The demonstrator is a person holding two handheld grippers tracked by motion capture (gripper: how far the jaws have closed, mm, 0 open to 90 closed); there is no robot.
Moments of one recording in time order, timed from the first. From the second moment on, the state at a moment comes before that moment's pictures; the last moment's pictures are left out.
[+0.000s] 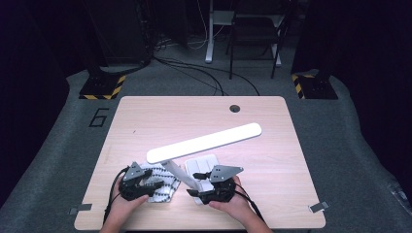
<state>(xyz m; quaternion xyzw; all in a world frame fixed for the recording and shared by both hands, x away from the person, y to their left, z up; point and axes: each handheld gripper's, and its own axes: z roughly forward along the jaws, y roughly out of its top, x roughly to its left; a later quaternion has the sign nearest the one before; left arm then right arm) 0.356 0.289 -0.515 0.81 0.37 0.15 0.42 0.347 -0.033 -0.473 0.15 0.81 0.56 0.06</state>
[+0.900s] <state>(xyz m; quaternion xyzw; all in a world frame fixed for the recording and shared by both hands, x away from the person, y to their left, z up) 0.360 0.276 -0.525 0.82 0.39 0.17 0.38 0.359 -0.035 -0.489 0.17 0.83 0.52 0.05</state>
